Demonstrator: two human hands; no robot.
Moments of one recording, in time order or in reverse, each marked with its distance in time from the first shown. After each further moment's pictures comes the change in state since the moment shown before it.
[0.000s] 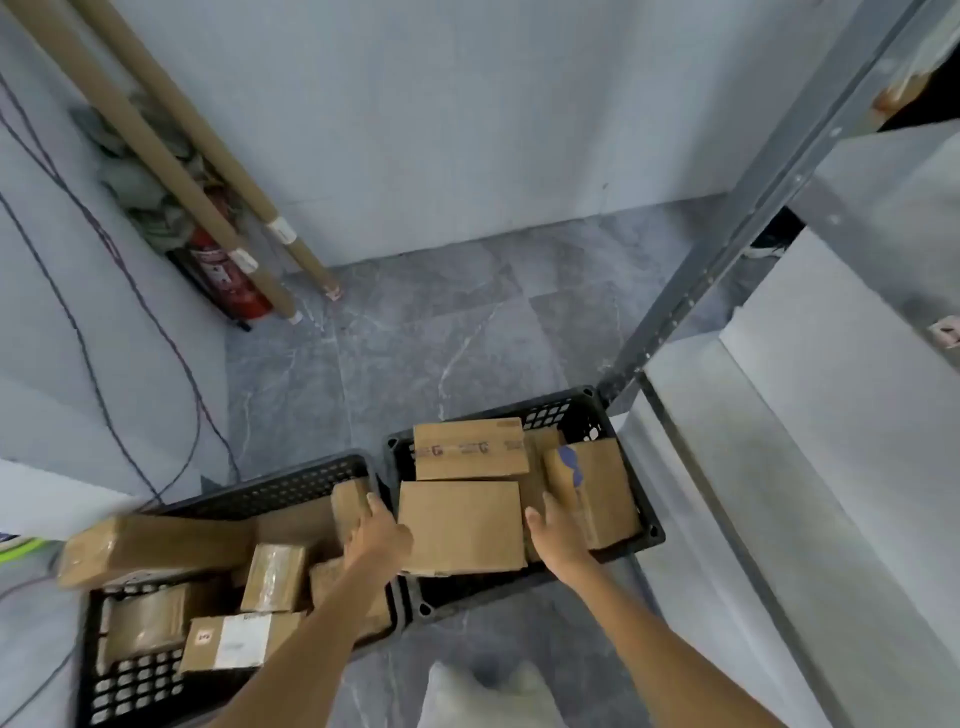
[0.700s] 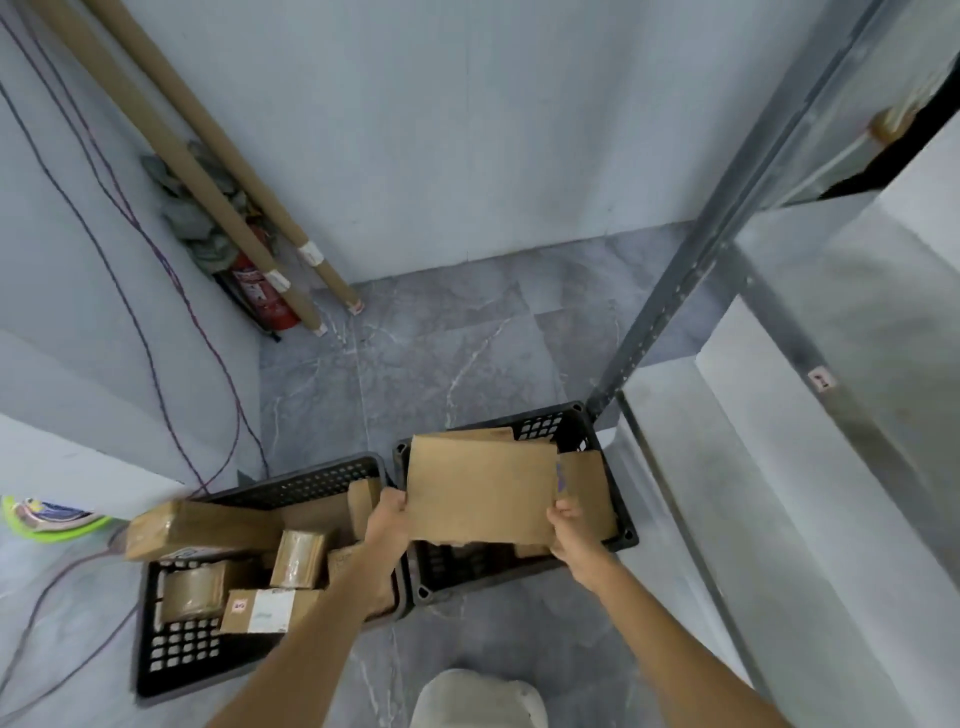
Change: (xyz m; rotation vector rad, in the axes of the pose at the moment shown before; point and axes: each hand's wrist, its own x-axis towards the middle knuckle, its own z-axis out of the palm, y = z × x) left_hand -0.046 0.020 -0.009 -0.784 -0.060 -0.077; right_hand -0.050 -0.009 -0.064 0.507 -0.128 0.299
